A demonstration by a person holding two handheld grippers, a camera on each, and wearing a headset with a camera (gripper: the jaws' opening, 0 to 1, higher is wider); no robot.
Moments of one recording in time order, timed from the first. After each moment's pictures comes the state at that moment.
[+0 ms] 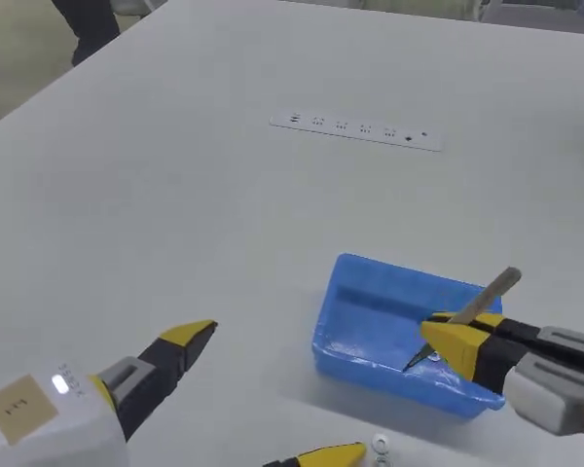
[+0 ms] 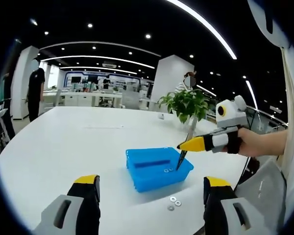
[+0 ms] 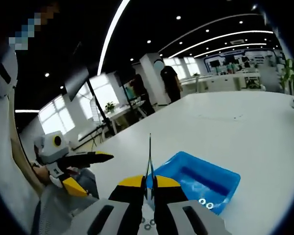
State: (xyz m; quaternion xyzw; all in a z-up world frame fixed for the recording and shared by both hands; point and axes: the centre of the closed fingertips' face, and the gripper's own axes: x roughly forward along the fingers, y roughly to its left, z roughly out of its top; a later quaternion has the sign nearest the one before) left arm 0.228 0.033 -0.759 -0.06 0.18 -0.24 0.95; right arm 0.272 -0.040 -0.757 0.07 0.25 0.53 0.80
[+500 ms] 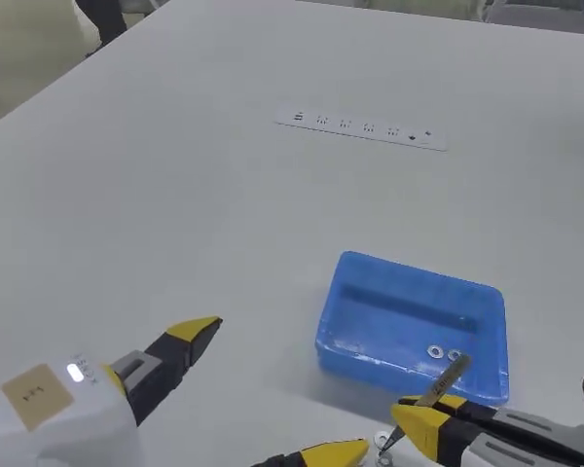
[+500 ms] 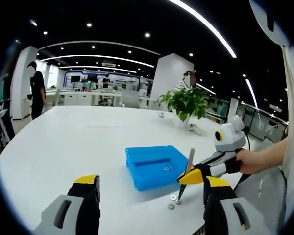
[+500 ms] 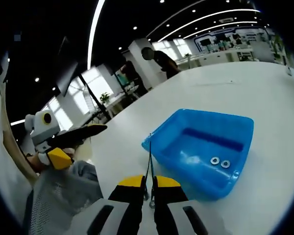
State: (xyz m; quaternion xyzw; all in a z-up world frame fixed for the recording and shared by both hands) left arm 0.228 0.033 -0.762 -0.05 0.19 -0.24 0.95; right arm 0.248 -0.047 -0.828 0.09 0.34 0.50 0.79
